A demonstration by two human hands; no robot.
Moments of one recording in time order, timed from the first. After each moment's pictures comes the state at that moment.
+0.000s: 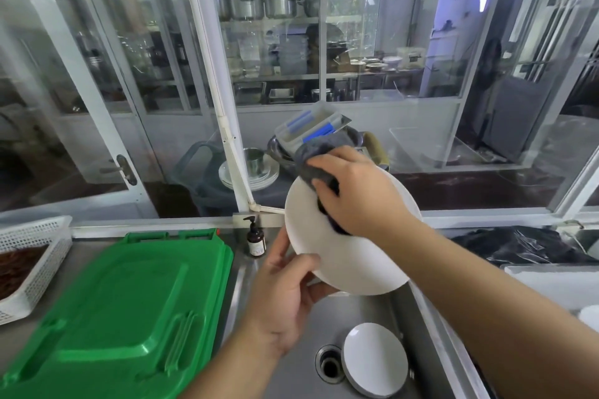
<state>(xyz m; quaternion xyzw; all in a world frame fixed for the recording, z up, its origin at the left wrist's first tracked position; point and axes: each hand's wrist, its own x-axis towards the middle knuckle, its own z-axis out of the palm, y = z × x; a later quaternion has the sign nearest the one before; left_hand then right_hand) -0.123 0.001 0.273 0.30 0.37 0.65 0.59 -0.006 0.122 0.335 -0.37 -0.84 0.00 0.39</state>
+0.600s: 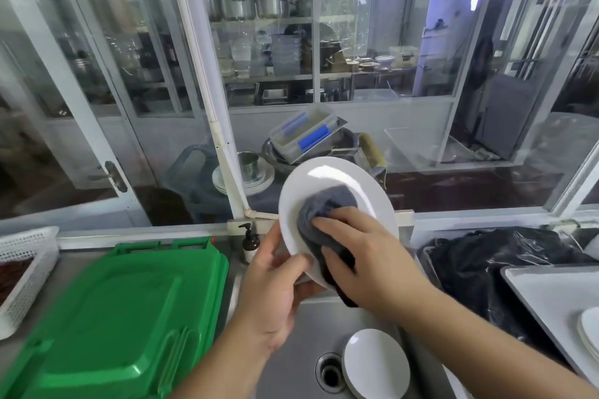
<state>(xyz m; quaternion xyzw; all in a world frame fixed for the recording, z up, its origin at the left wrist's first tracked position) -0.143 0.027 0.281 0.34 0.41 0.63 0.56 0.014 0.081 0.286 -0.36 -0.86 0.05 0.37</state>
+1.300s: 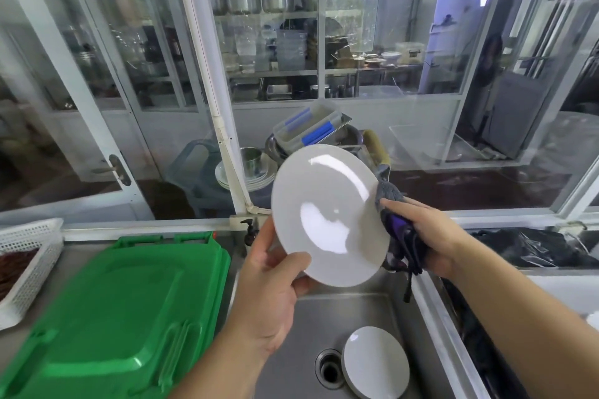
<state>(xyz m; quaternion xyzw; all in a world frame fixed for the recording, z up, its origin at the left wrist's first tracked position) -0.145 0.023 0.280 0.32 0.40 0.67 0.54 0.070 0.147 0.294 -0.47 -0.42 0.66 0.40</state>
